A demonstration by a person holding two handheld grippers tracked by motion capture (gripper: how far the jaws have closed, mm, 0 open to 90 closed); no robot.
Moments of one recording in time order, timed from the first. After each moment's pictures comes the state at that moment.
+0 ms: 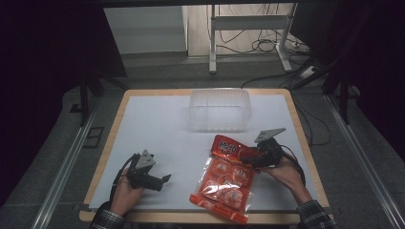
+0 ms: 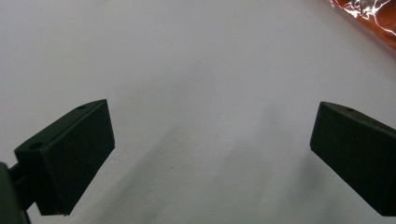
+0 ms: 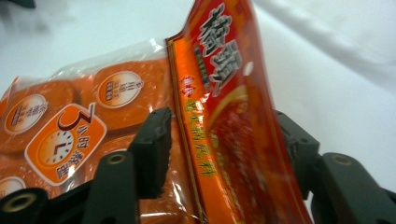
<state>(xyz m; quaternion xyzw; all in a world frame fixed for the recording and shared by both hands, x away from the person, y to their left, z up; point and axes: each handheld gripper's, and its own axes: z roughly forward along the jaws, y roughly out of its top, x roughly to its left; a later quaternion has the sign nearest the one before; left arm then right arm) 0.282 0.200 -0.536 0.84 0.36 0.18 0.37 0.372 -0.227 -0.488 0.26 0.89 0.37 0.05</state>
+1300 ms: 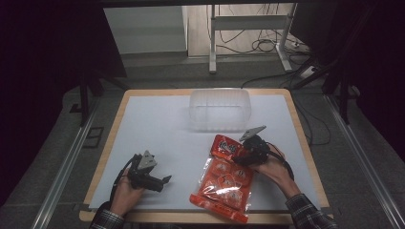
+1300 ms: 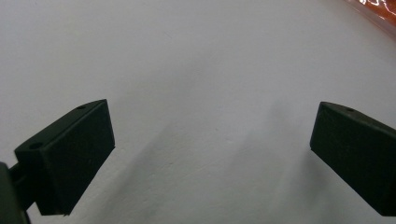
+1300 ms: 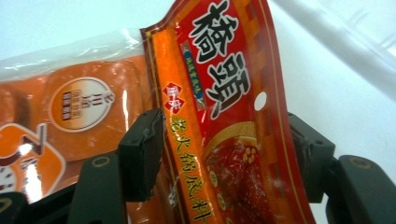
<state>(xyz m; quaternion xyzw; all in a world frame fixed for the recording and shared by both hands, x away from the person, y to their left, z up) 0.282 0.197 -0.538 0.85 0.35 0.18 0.36 0.385 -0.189 -0.499 0.27 0.91 0.30 0.09</state>
